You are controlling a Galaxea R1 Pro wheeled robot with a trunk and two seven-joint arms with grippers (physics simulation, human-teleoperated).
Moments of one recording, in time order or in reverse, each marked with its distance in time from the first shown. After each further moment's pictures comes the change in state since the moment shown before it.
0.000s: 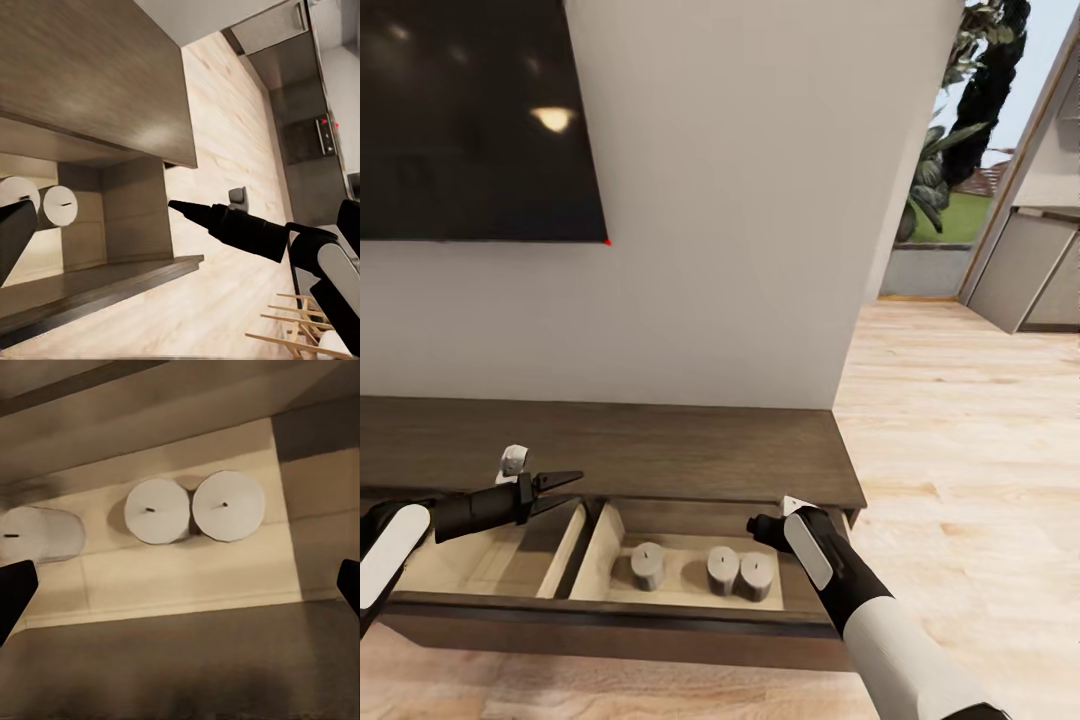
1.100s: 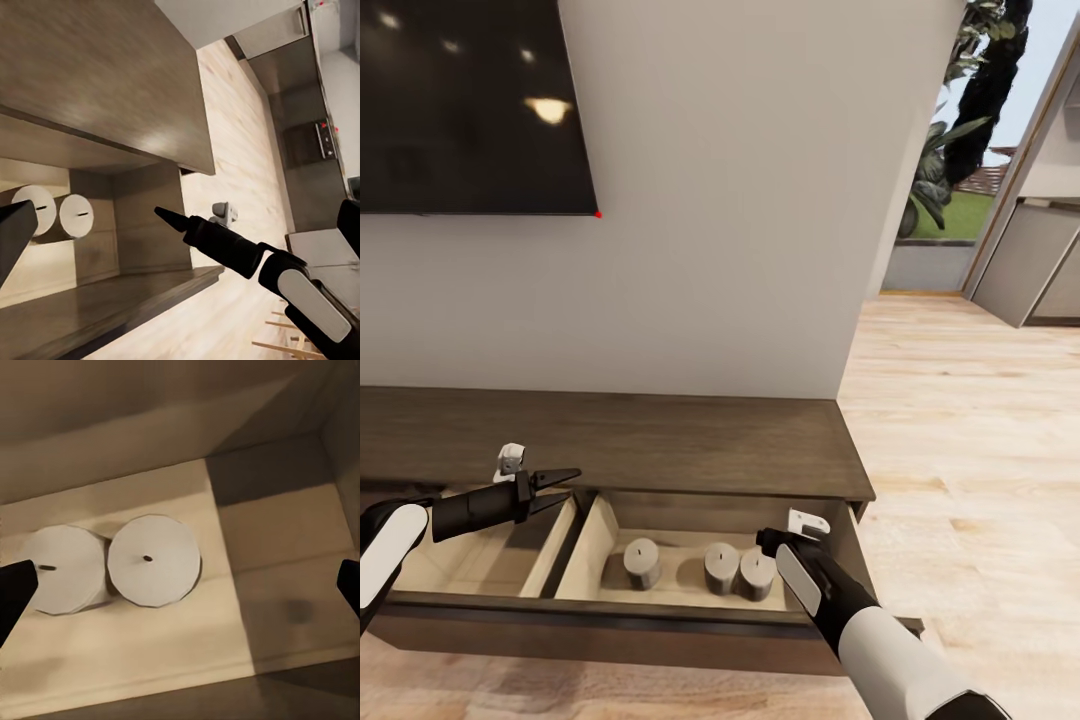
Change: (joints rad) left arm 0.000 0.003 0.007 0.000 0.014 -0.002 -0.005; right arm -0.006 0.003 0.109 0.195 0.049 -0.327 -0.053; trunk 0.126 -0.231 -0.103
